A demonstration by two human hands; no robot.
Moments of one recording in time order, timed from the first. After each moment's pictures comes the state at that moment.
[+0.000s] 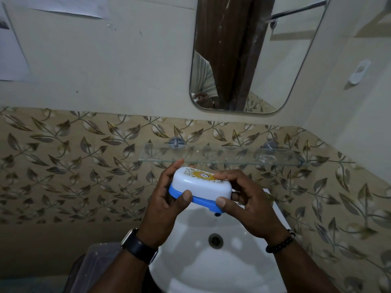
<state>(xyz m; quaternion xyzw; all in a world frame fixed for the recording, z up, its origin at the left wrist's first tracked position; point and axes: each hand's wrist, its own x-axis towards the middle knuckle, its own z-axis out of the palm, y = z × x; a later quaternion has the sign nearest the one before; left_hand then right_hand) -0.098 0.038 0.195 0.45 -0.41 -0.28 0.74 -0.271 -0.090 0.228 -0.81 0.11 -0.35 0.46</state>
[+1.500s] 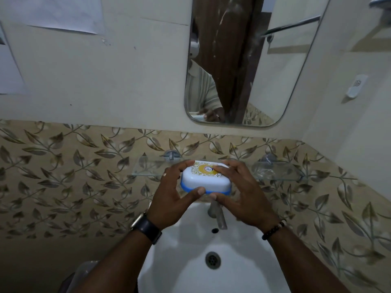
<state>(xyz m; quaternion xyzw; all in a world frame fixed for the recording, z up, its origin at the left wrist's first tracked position) -0.067 -0.032 0.199 0.60 -0.53 -0.05 0.60 -0.250 -0.167 0.232 -0.91 0.11 -0.35 0.17</state>
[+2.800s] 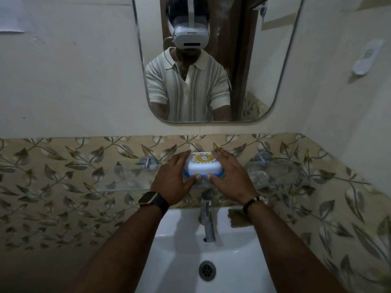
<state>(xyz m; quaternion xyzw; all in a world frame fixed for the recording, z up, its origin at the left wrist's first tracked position) -0.046 -0.185 0.187 0.75 -0.56 0.09 0.34 -0.212 -0.323 0.185 -0.89 0.26 -0.30 0.22</state>
